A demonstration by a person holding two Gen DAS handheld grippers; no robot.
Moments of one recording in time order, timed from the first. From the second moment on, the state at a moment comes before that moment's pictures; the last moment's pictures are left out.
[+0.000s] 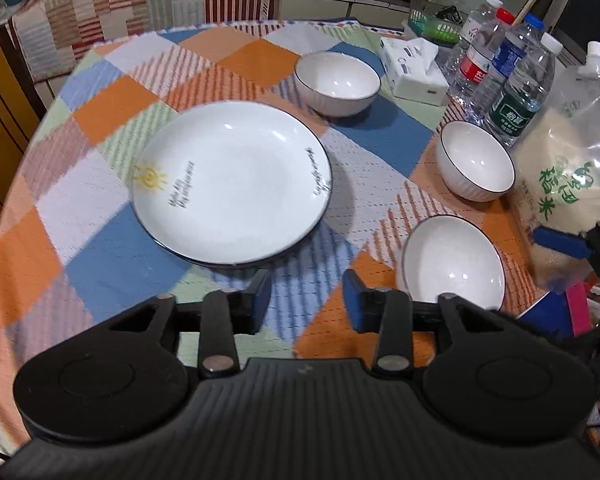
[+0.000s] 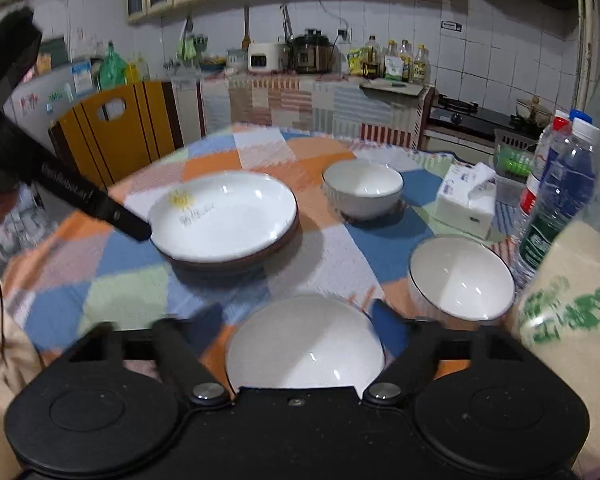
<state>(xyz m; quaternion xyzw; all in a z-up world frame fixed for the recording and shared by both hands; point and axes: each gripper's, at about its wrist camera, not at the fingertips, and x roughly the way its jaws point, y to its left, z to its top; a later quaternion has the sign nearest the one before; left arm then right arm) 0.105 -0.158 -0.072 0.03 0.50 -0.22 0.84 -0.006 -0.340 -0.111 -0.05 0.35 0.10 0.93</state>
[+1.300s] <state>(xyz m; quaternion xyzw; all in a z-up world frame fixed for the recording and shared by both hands) 0.107 -0.215 -0.147 -0.01 0.55 -0.30 0.78 0.016 -0.334 -0.189 -0.05 0.42 0.13 0.90</state>
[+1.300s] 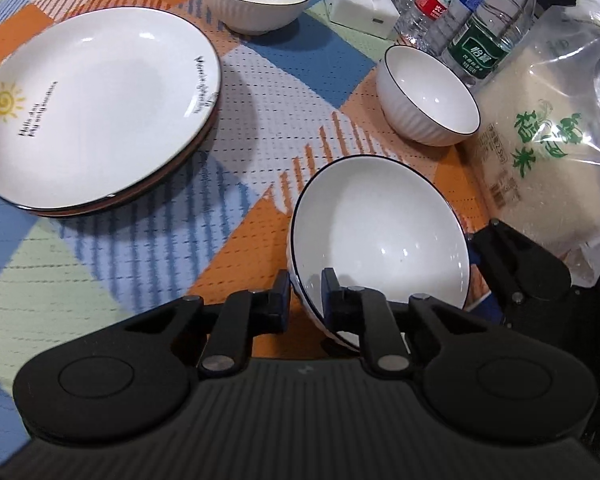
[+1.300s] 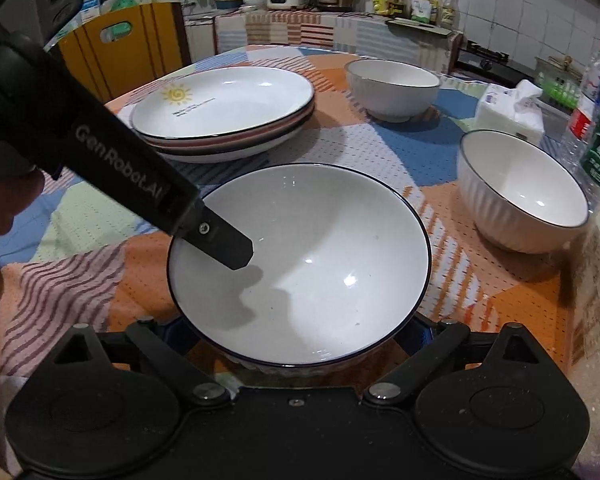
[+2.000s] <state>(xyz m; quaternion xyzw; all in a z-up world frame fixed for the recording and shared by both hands) 0.105 -0.101 -0.121 0.00 0.58 -0.23 0.79 0.037 -0.232 -0.169 -0.07 0.40 0.24 0.88</state>
